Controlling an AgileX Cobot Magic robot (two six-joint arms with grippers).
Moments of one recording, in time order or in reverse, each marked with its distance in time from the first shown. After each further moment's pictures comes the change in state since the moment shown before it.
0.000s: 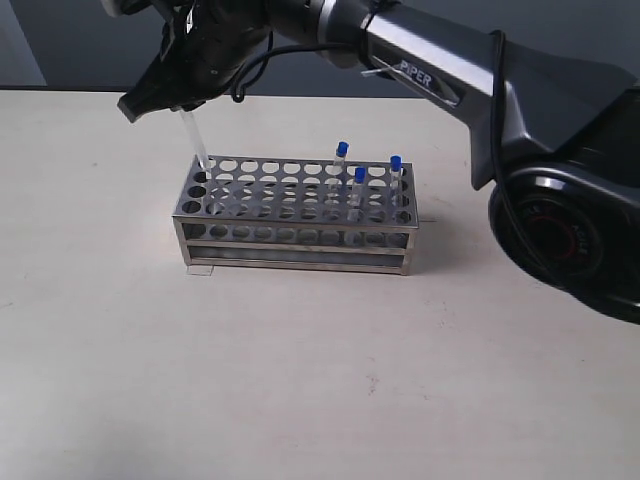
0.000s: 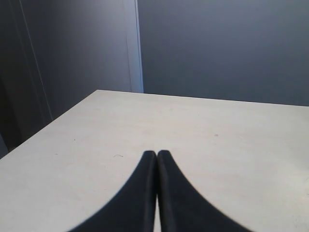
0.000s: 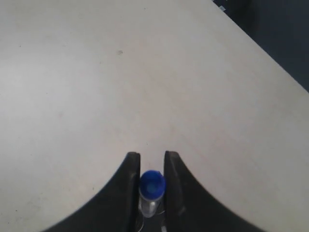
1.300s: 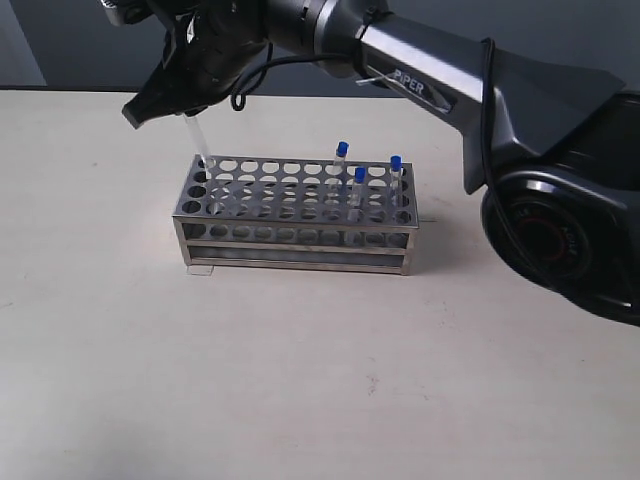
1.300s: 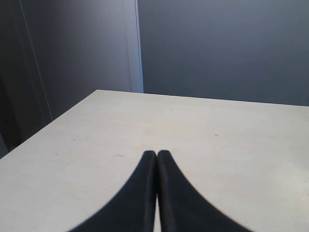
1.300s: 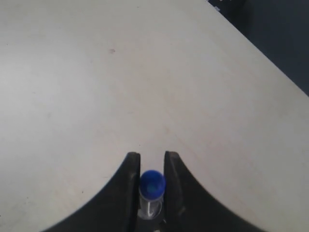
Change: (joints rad) left arm 0.000 0.000 0.000 0.000 0.000 0.000; right arm 0.000 0.012 0.009 -0.018 -0.052 0.008
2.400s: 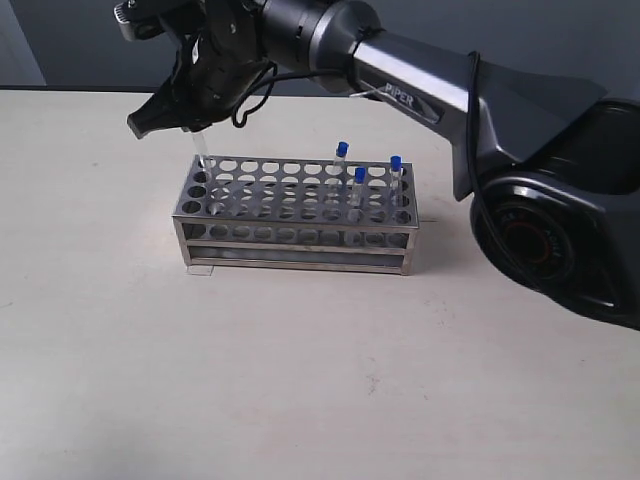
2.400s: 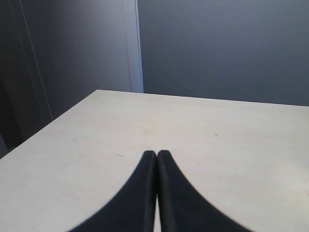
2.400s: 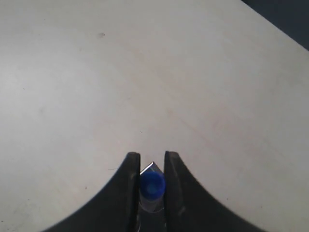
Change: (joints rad) left arm 0.000 0.000 0.000 0.000 0.000 0.000; right arm 0.000 0.032 0.008 -0.013 0.010 0.127
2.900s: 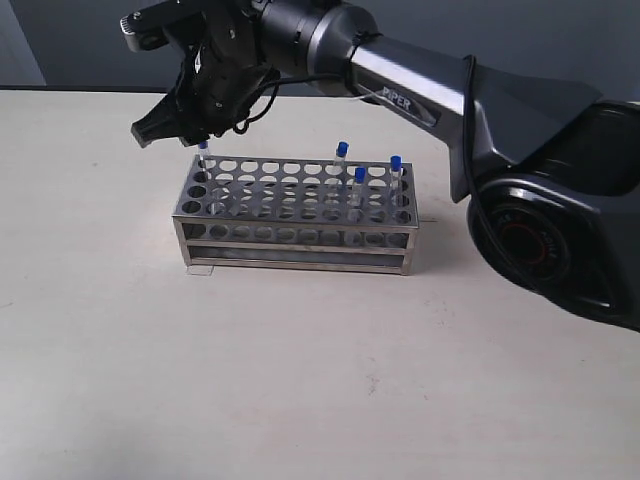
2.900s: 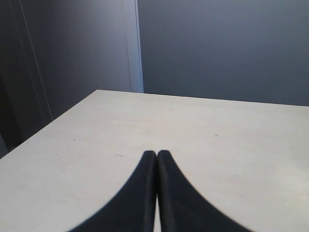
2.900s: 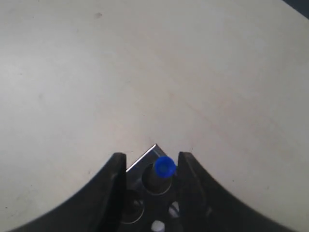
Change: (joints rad) left arm 0.000 0.000 0.000 0.000 0.000 0.000; right arm 0.000 0.004 0.000 -0.004 0.046 0.031
